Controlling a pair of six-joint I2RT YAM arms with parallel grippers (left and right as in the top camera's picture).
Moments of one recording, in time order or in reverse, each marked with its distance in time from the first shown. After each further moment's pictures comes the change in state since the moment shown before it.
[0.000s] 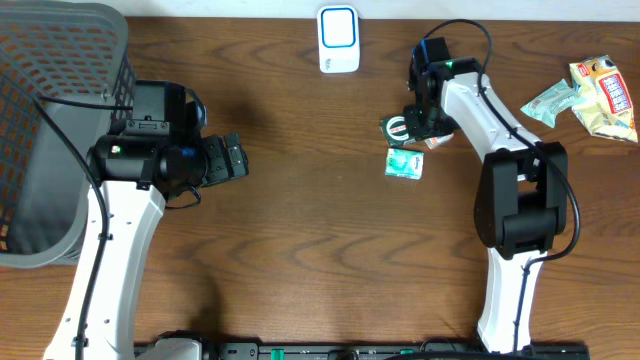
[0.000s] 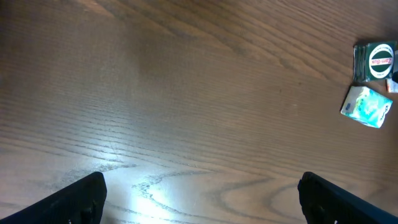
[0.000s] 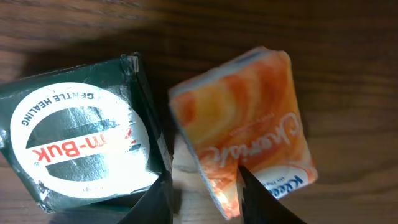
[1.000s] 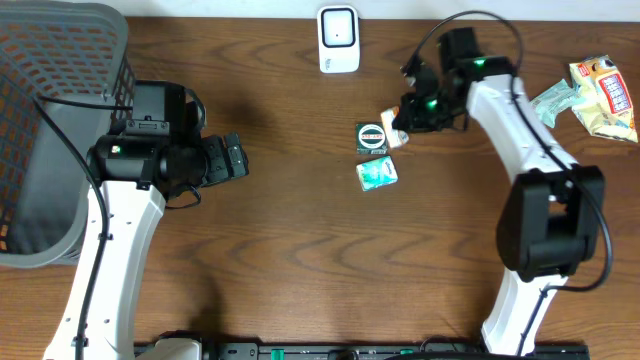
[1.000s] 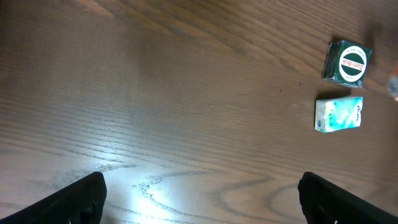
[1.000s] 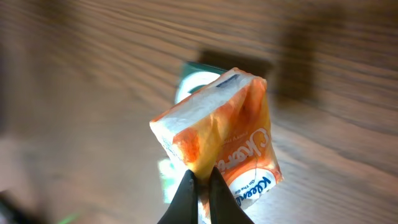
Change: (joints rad) left arm 0.000 0.000 0.000 0.000 0.000 0.000; right arm -0.076 -0.174 -0.076 0.023 -0.643 -0.046
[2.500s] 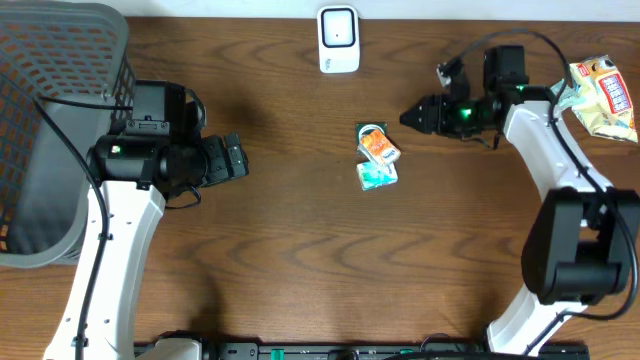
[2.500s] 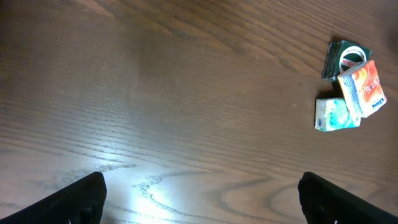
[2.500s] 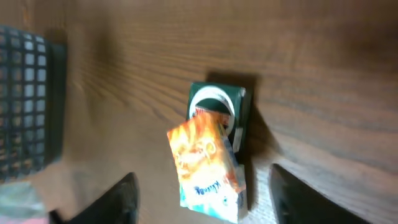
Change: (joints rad) left arm 0.000 0.000 0.000 0.000 0.000 0.000; right arm -0.112 -0.147 -0.261 0.274 -0.156 0.080
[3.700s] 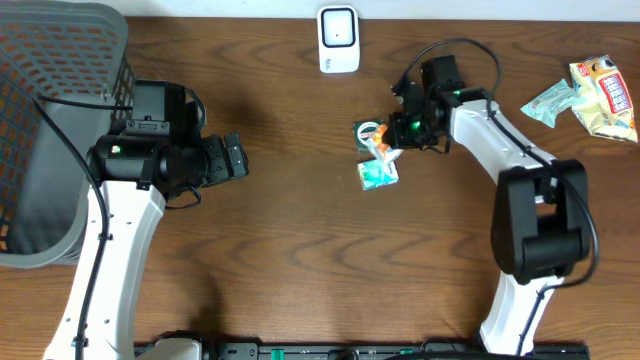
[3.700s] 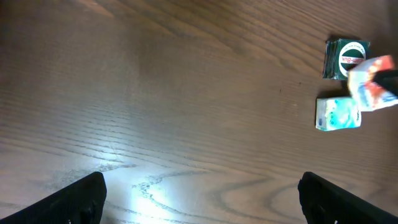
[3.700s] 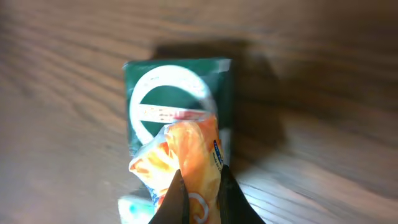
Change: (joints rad) left arm 0.000 0.000 0.000 0.000 0.000 0.000; right arm 0.173 0.124 0.023 0.034 0.325 0.011
